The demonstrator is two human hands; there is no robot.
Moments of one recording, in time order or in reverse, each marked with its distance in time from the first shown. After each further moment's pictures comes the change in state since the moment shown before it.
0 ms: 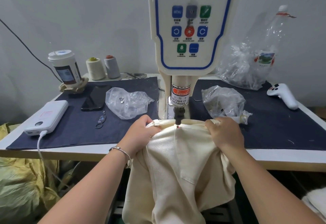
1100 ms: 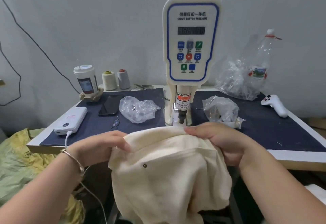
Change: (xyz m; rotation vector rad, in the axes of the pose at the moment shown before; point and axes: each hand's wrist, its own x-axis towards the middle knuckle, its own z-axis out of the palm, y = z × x) left_hand -0.109 0.034 -0.123 -0.237 -0.599 -0.102; right_hand -0.091 -0.101 -0.095 0.904 -1.049 0.307
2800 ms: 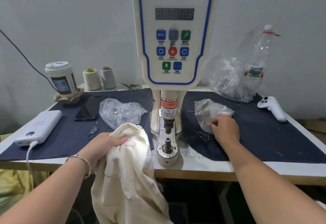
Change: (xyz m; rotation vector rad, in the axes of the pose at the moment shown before) left_hand 0.117 -0.051 -0.027 -0.100 0.523 -0.112; right_hand 0.134 0.021 -0.185 -1.241 1.136 -0.167
